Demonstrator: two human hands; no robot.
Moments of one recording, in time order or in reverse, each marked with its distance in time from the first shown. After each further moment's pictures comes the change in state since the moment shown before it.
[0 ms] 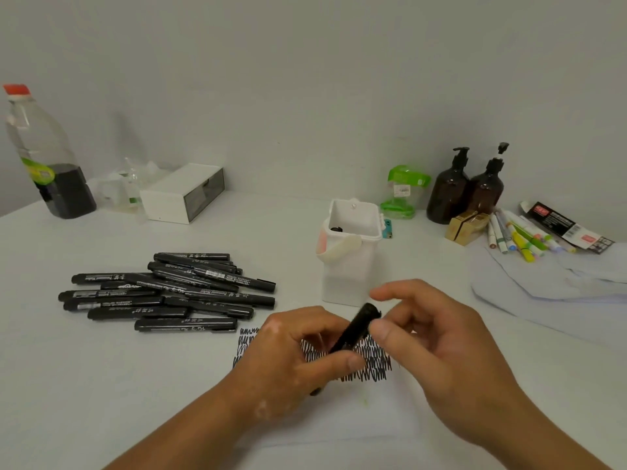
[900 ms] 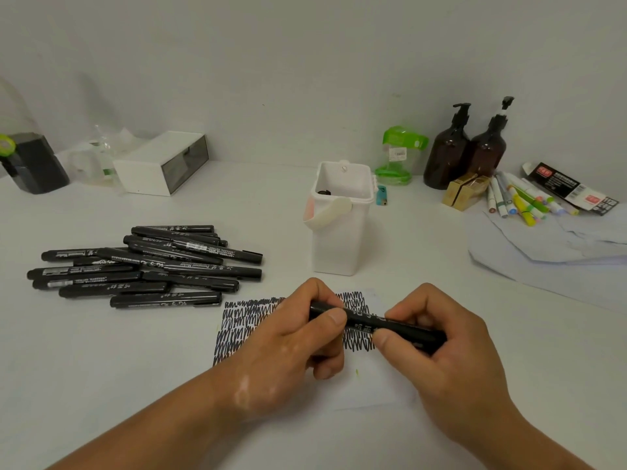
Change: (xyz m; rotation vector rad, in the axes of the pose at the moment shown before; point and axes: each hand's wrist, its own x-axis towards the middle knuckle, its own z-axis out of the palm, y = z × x) left_hand -0.006 -0.005 0.020 -0.582 -0.154 -0.276; right_hand -0.024 0.039 0.014 0.038 0.194 0.015
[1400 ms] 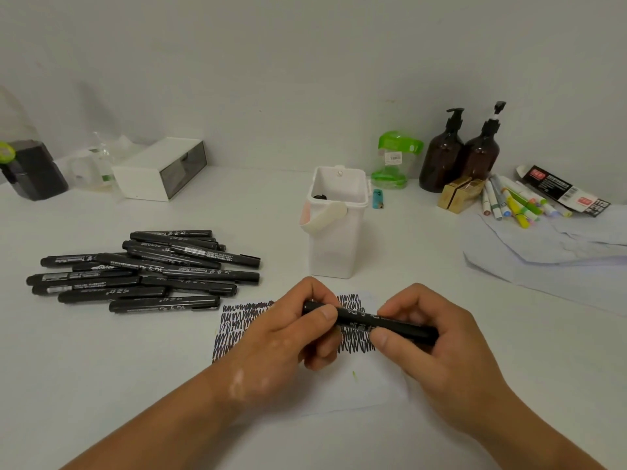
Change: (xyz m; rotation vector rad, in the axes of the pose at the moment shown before) left_hand 0.004 -0.001 -0.004 -0.011 0.006 0.000; right_hand 0.007 0.006 -0.012 0.051 -0.141 0.038
